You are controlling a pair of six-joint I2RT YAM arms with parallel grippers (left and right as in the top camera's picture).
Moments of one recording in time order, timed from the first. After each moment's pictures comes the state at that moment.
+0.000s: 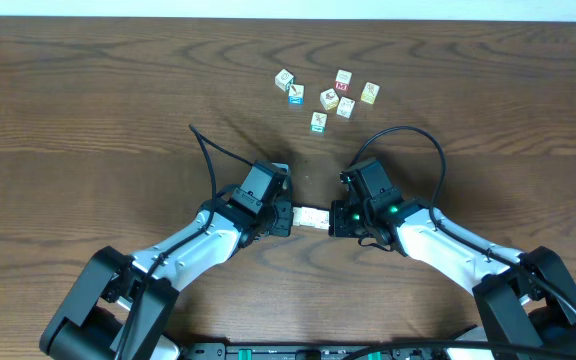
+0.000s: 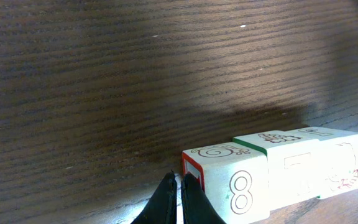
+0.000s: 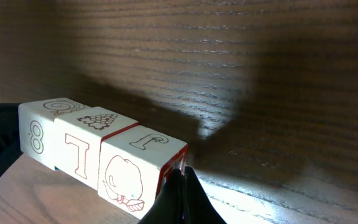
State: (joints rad) left arm -0.58 1.61 0.72 -0.19 0.16 -0.43; right arm 0.53 1.61 0.72 -0.24 -0.27 0.59
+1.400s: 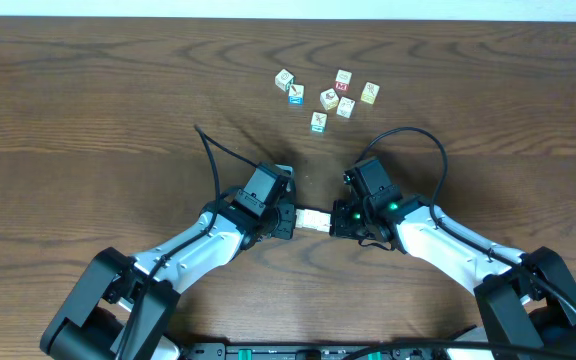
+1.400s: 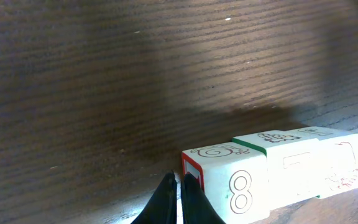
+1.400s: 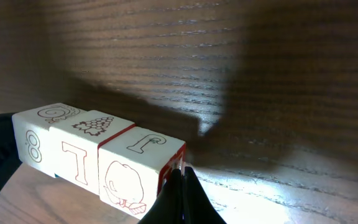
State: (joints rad) left arm -0.60 1.61 0.72 -0.19 0.16 -0.42; right arm 0.53 1.61 0.75 -0.32 -0.26 0.67
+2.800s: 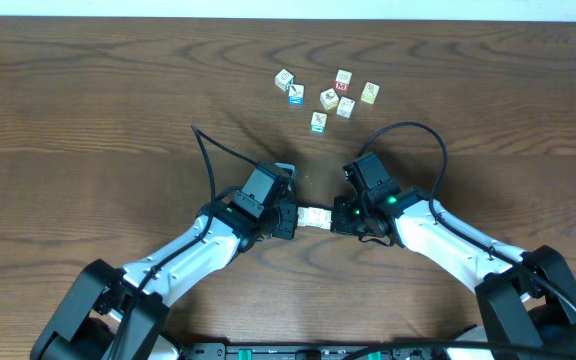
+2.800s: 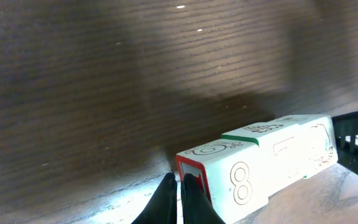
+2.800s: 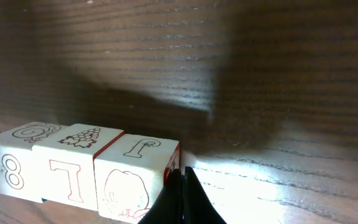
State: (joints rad) left arm -0.61 1.56 0.72 -0.20 0.18 -0.42; right arm 0.53 1.62 0.80 -0.40 -0.22 0.66
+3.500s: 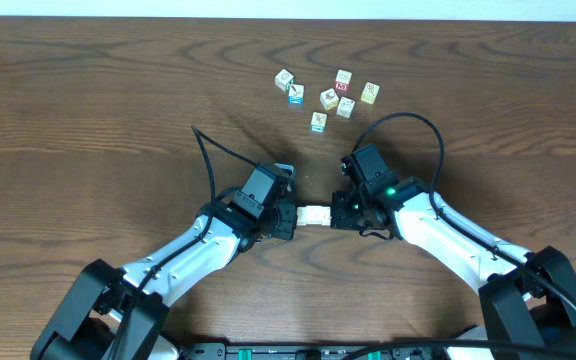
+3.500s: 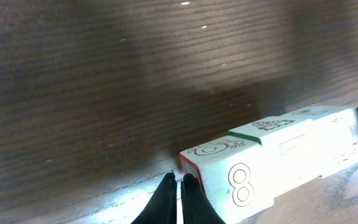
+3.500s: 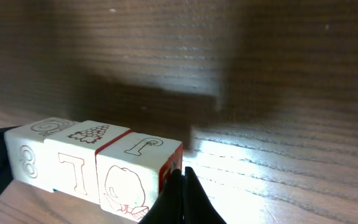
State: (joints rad) left arm -0.61 1.55 0.72 -0.21 0.17 -0.42; right arm 0.53 1.62 0.88 -0.49 -0.21 0.58
